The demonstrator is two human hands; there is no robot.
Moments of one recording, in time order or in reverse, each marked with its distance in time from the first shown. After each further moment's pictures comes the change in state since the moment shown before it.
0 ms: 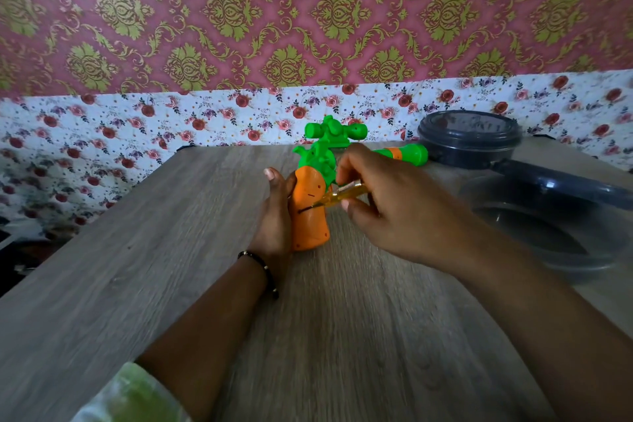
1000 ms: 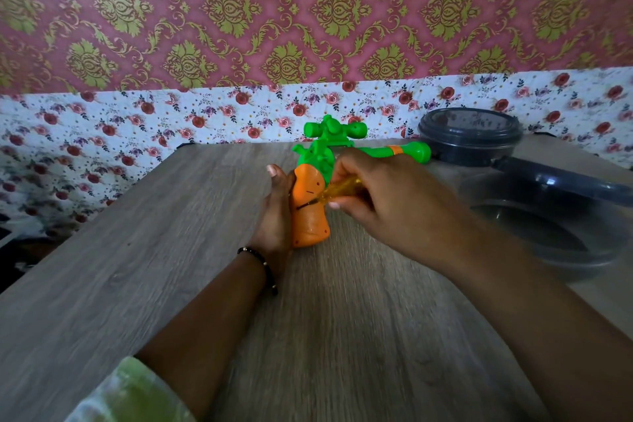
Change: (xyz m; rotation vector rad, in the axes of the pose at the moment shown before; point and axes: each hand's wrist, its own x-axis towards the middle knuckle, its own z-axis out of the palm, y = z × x) left_hand 0.001 -0.001 0.000 0.020 -0.005 0.002; right_hand 0.001 -0.007 -0.001 -0.116 -0.012 0.002
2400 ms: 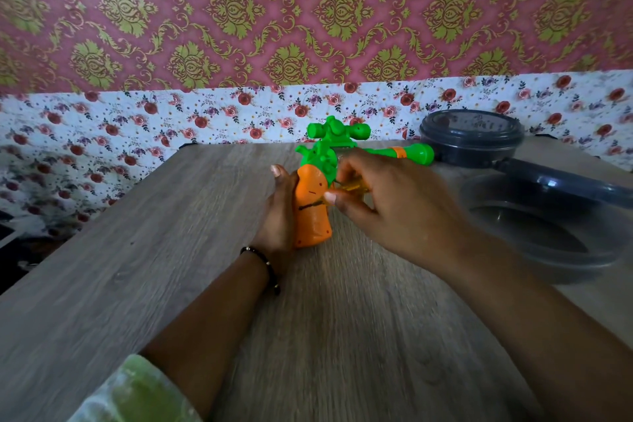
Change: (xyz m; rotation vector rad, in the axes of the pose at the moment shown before) left_hand -0.003 0.002 0.000 0.001 -0.007 0.003; right_hand 0.000 0.005 0.011 0.022 0.117 0.026
